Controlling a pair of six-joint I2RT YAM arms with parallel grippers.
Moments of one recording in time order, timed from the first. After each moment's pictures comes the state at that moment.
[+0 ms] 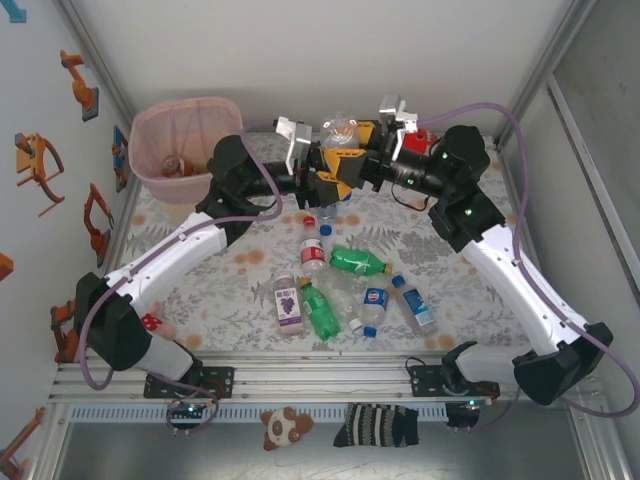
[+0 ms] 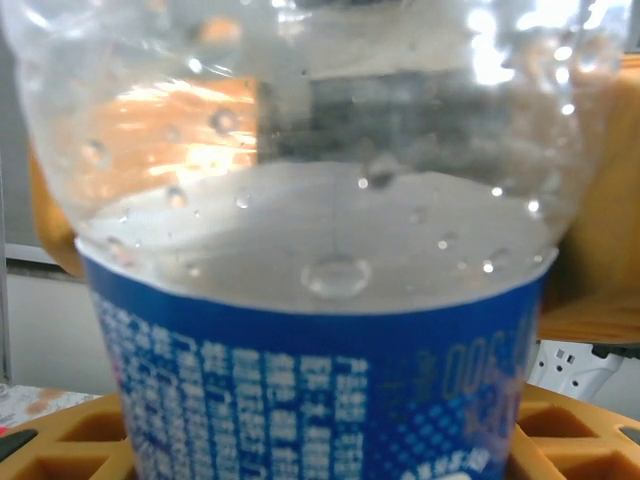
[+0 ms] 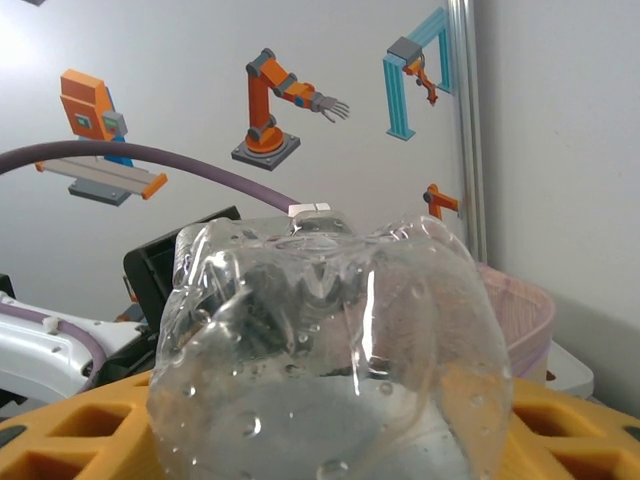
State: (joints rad) left arm -0.71 1.48 1.30 0.44 0.93 -0.35; right arm 0.55 1.26 1.39 0.07 -0.73 0.28
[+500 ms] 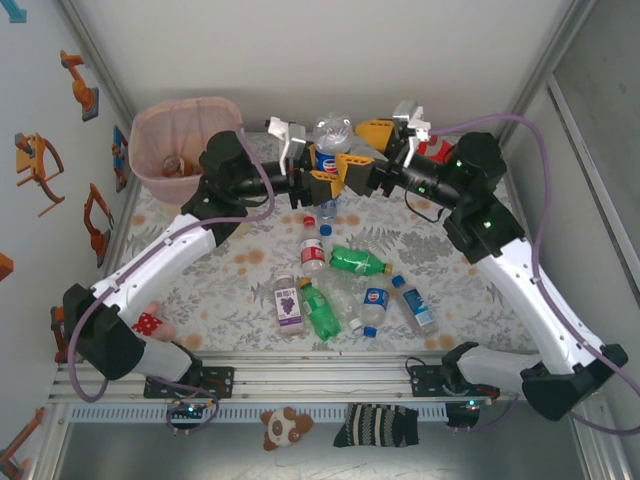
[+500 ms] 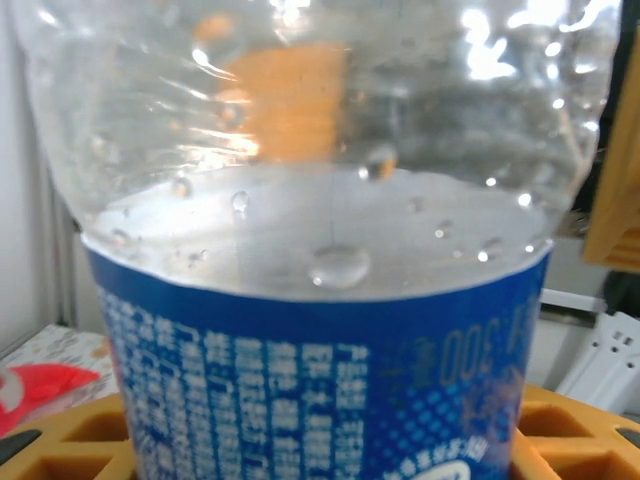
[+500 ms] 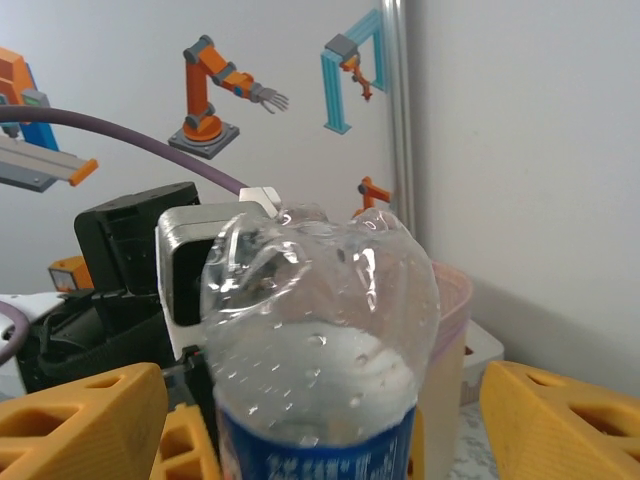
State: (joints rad) left arm -0.66 1.41 1.32 0.20 0.86 -0.22; right arm 0.55 1.16 1.39 -0.10 -0.57 0.16
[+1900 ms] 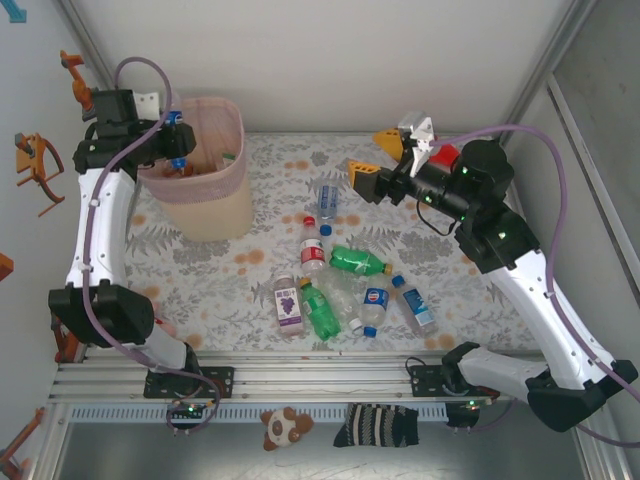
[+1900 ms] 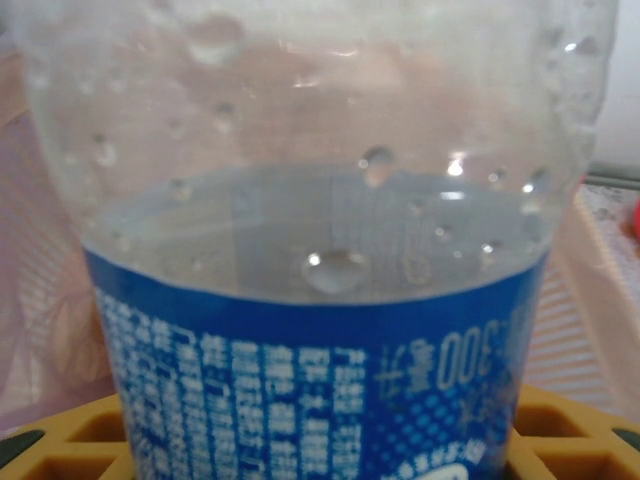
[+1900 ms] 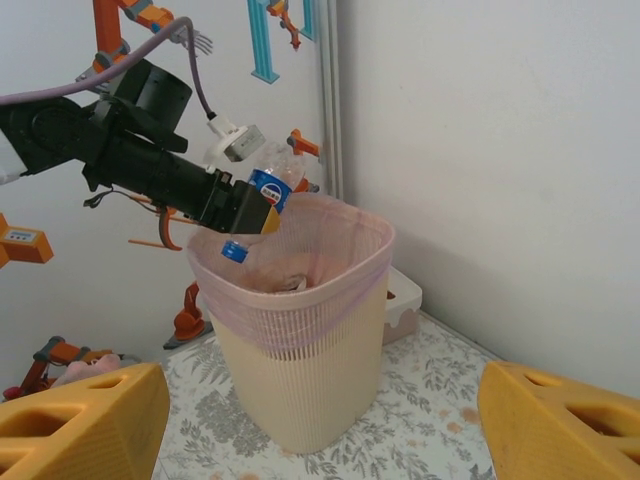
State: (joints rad) left arm 0.02 1.58 1.78 -0.88 0.21 -0.10; right arm 0.55 1.10 1.39 -0.28 -0.44 0.04
